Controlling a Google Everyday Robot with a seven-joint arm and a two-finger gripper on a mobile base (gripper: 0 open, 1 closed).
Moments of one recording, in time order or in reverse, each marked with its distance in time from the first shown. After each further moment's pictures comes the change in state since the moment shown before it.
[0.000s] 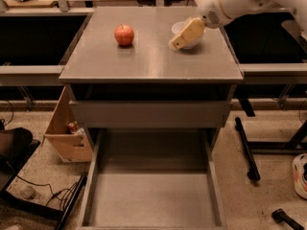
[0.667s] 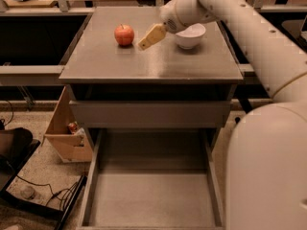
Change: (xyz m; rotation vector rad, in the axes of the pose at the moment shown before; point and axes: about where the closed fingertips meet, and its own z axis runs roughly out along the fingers) arm -0.033 -0.003 0.134 -0.090 -0.093 0.022
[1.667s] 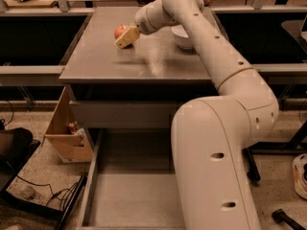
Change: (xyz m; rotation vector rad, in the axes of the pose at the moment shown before) arm -0.026 -0.012 0.113 -0.024 -0.024 0.035
